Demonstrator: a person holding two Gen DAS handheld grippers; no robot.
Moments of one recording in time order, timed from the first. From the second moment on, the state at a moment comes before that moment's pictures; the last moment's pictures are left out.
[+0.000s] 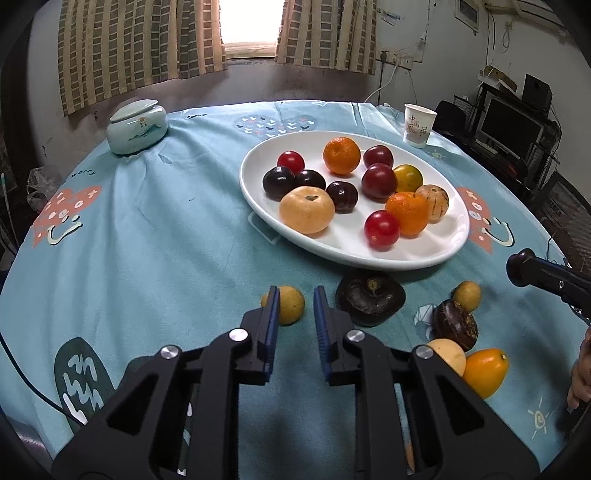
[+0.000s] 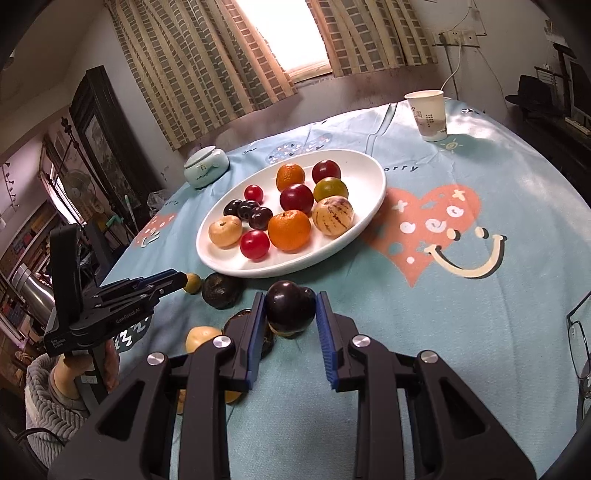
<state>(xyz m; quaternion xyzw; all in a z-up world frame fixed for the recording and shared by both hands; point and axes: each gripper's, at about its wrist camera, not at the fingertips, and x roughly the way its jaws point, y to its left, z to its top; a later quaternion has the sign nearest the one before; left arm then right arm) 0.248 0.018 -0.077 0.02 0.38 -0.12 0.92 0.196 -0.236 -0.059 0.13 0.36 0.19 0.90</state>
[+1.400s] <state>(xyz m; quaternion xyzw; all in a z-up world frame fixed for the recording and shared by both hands) 0.293 -0.042 0.026 0.01 0.29 -0.14 0.95 0.269 -0.212 0.077 0.10 0.23 0.19 0.95</state>
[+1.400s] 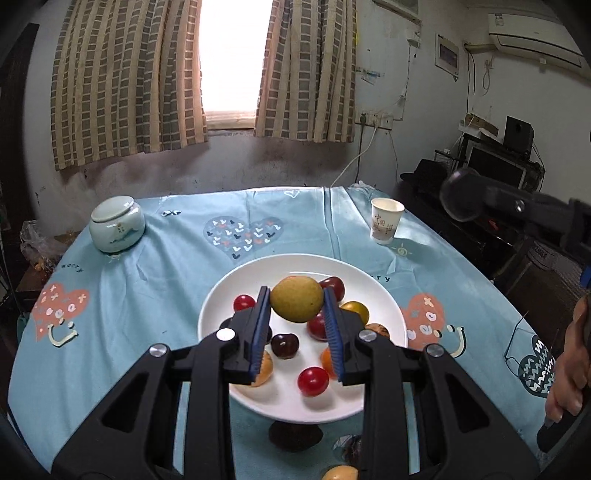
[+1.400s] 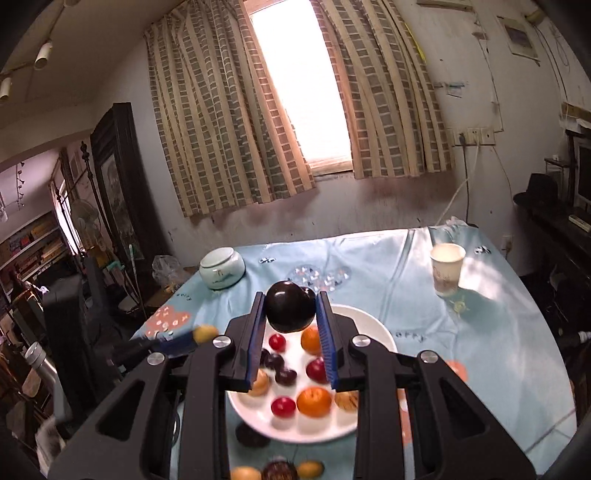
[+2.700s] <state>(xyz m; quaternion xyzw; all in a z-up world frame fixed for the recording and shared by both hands) 0.394 -0.042 -0.059 -0.01 0.39 -0.12 0.91 0.380 -0.220 -0.057 0.08 0.38 0.10 0.91</state>
